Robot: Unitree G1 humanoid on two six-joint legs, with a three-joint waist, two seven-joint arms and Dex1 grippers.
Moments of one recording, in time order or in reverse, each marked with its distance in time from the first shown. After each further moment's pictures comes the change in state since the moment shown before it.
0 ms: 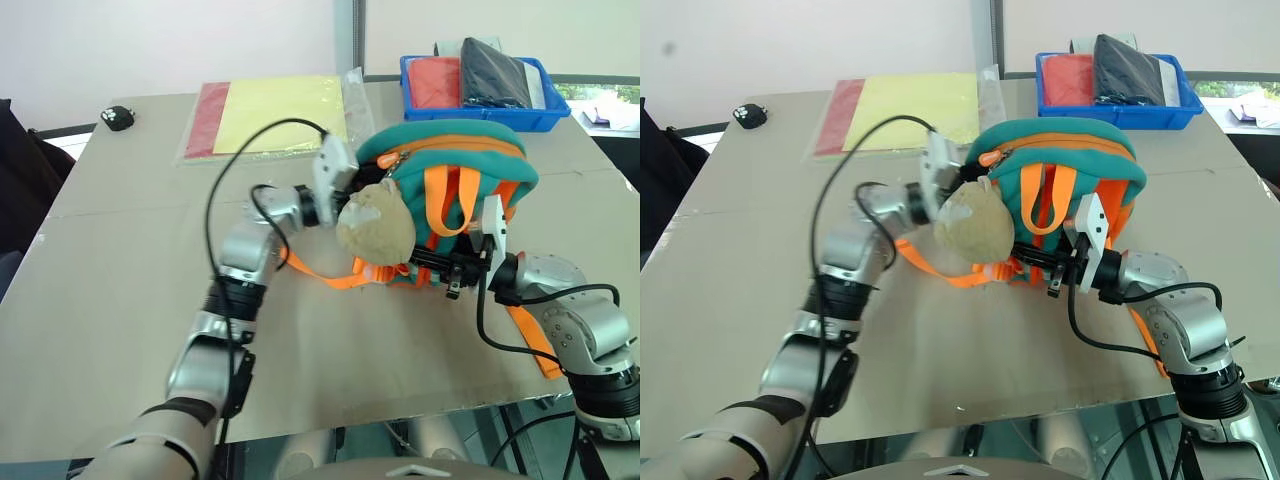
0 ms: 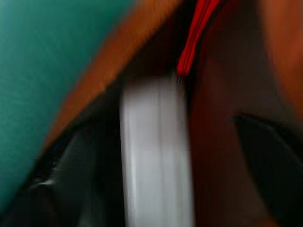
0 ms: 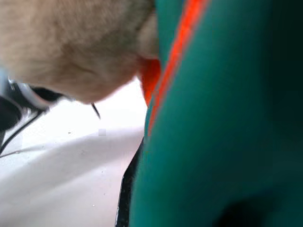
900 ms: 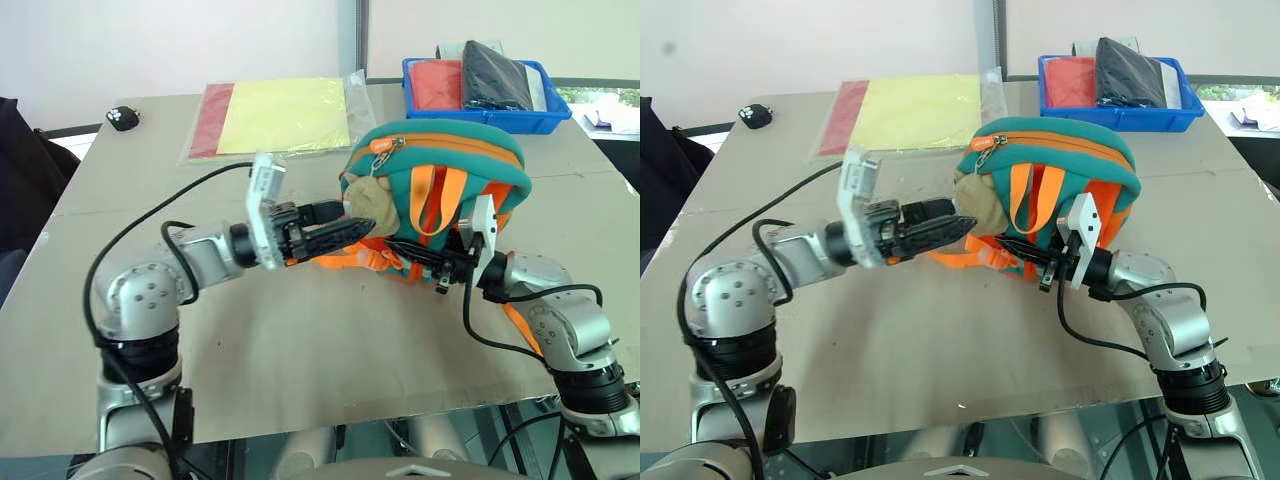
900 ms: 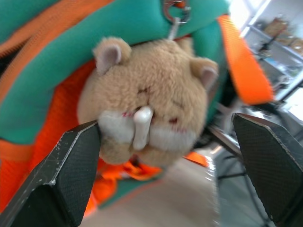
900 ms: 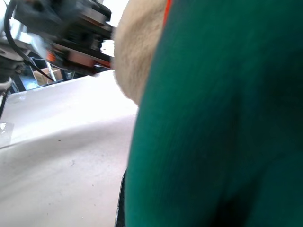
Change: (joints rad) left arm 0.247 0.174 0.199 -0.522 -0.595 0.694 0.477; right arm -0.018 0.067 0.023 0.057 -0.049 -0.051 -0.001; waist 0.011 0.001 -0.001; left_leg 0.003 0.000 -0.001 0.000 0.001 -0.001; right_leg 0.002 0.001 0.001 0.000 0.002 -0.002
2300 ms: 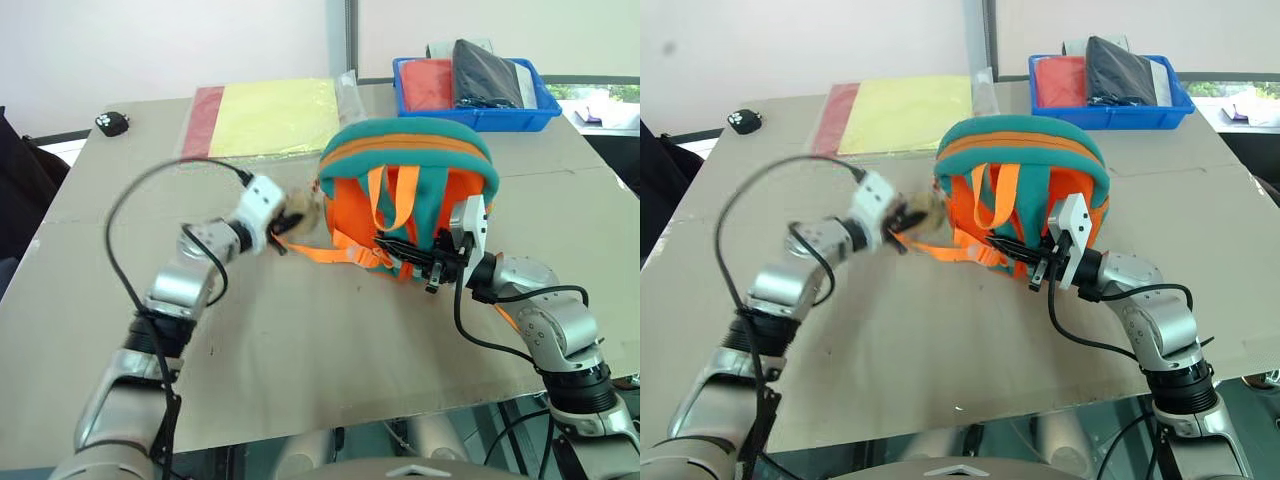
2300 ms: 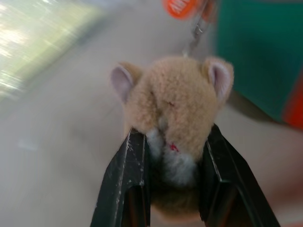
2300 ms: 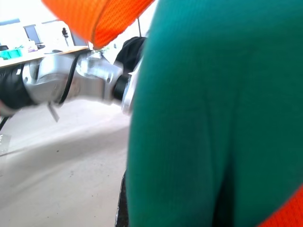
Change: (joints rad) left arm 0.004 0.093 -0.308 0.537 0.831 -0.726 -0.052; right arm -0.004 0.041 0.026 0.018 -0.003 -0.012 -0.034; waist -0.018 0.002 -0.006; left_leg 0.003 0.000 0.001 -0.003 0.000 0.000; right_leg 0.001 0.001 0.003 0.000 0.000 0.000
